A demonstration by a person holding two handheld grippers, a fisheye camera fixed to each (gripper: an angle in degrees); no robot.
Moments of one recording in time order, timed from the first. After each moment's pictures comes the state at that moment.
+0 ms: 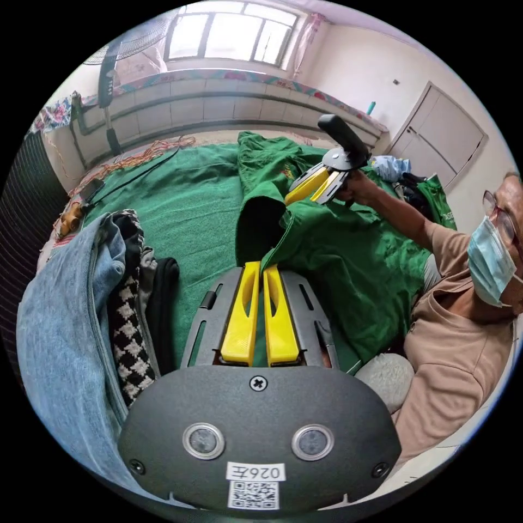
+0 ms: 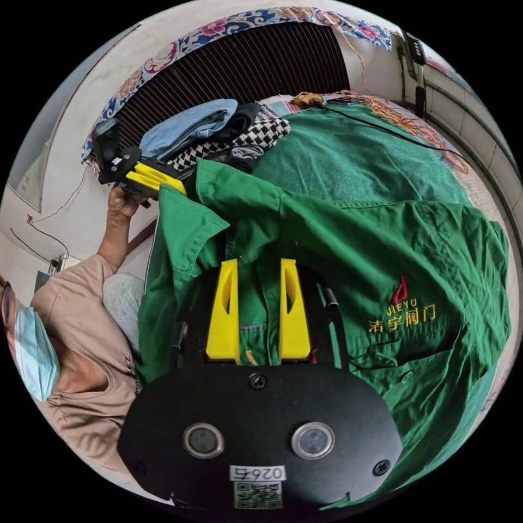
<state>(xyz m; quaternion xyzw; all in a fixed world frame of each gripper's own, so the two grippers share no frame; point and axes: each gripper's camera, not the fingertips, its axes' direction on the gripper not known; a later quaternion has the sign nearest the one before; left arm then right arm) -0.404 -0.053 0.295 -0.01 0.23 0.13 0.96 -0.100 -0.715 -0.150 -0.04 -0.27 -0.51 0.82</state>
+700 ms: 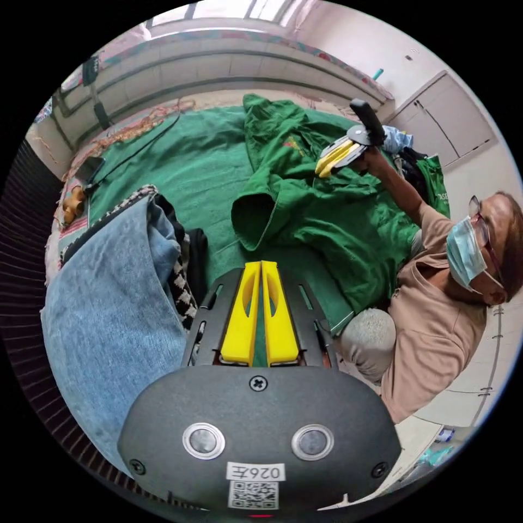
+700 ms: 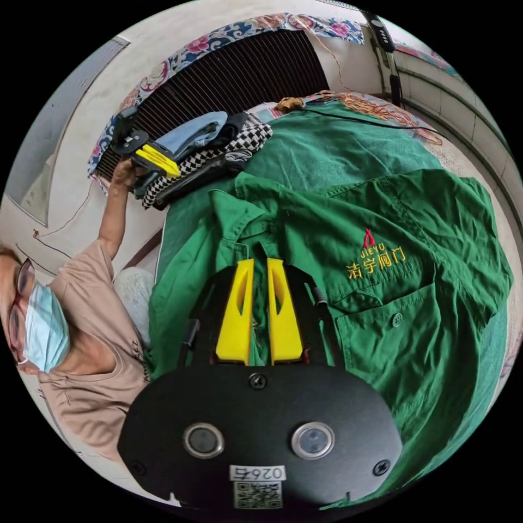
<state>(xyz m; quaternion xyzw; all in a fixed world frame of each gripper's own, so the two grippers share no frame) -0.445 -0.121 0.254 -0.09 0.25 0.16 0.95 0.002 -0.658 -0.125 -0.03 -0.29 -0.47 0.83</state>
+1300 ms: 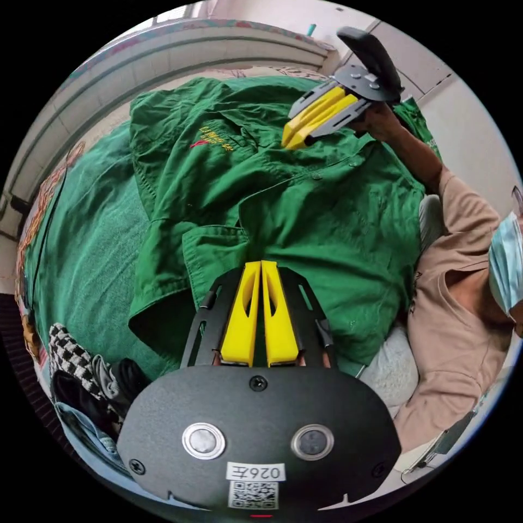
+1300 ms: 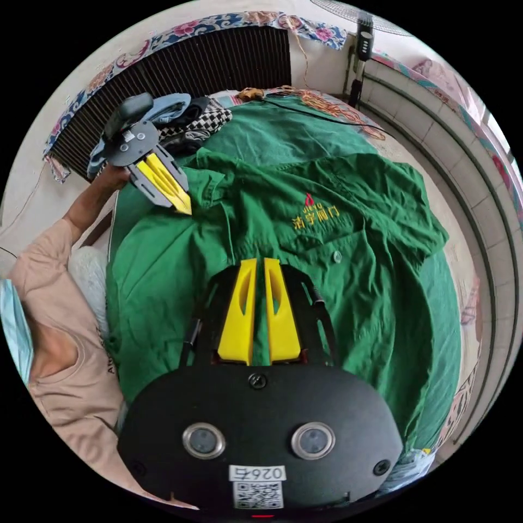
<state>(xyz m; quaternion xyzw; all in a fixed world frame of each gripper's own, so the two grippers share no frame) -0.243 -0.213 0.292 -0.12 0.29 0.31 0.90 0.097 -0.503 -0.122 0.02 -0.13 -0.46 0.88</state>
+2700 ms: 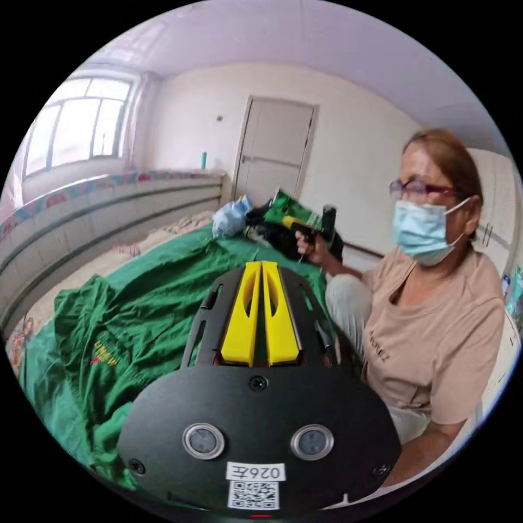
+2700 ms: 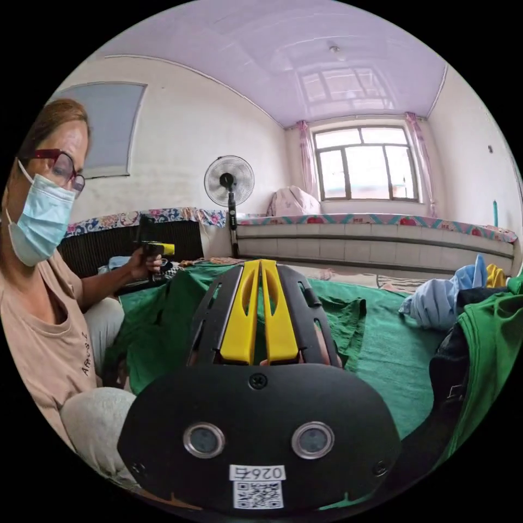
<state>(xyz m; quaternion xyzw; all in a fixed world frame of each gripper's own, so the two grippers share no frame) -0.207 -0.209 -0.006 0.27 0.52 0.33 0.74 0.501 0.239 -0.139 0.52 -0.17 -0.16 0.82</state>
